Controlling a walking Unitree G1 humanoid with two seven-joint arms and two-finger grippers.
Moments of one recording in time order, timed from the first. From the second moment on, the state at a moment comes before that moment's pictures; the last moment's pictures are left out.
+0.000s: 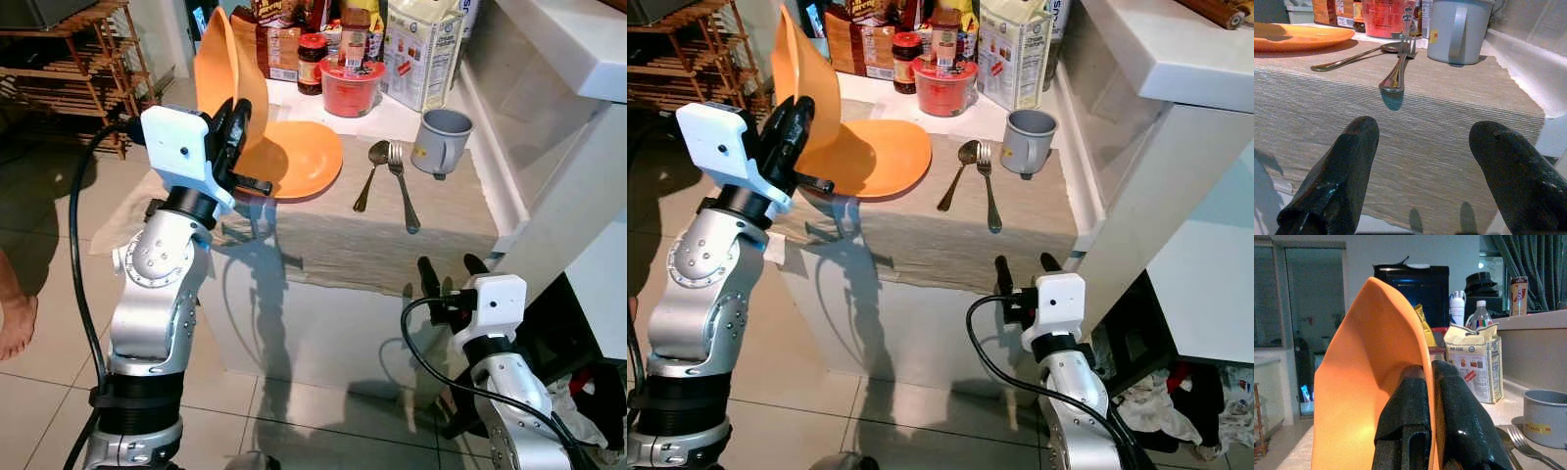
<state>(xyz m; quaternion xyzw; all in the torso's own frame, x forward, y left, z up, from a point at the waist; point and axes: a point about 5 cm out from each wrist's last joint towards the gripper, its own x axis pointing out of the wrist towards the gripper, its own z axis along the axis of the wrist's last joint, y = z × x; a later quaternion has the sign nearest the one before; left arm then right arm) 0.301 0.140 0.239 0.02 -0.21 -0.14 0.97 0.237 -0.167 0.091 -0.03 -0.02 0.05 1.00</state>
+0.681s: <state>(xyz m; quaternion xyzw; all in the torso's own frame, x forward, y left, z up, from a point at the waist) 0.314 0.112 0.236 0.01 -0.20 -0.20 0.96 0.241 -0.175 0.090 -0.03 -0.02 0.03 1.00</state>
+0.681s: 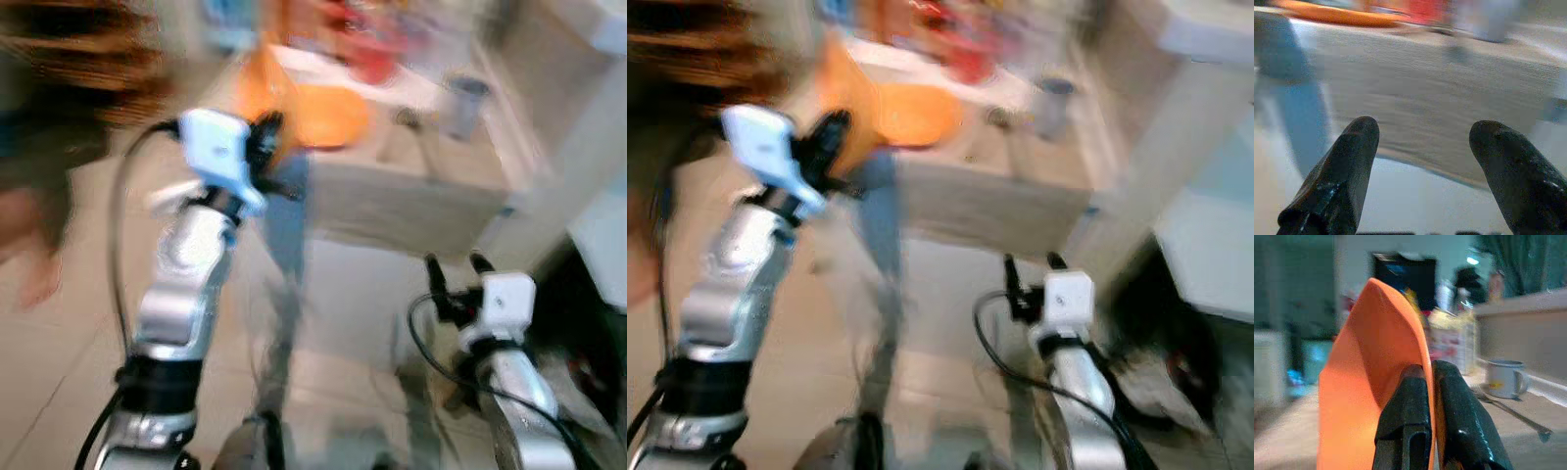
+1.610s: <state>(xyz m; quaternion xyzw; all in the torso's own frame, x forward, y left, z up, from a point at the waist) 0.328 0.108 0.194 0.02 -0.14 -0.22 0.97 0.247 -0.176 0.091 -0.03 -0.02 0.03 1.00</state>
